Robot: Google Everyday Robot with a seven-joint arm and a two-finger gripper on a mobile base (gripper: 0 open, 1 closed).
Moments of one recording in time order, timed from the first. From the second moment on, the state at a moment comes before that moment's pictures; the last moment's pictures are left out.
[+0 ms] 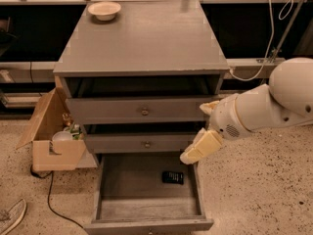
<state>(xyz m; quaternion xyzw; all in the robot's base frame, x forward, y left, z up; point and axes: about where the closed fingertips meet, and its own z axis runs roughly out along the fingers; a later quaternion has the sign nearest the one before) 0.472 -0.096 0.798 -0.51 0.79 0.19 0.30</state>
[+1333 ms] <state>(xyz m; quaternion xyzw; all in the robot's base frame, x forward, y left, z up) 0.473 -0.098 0.581 -0.52 0.79 0.23 0.25</state>
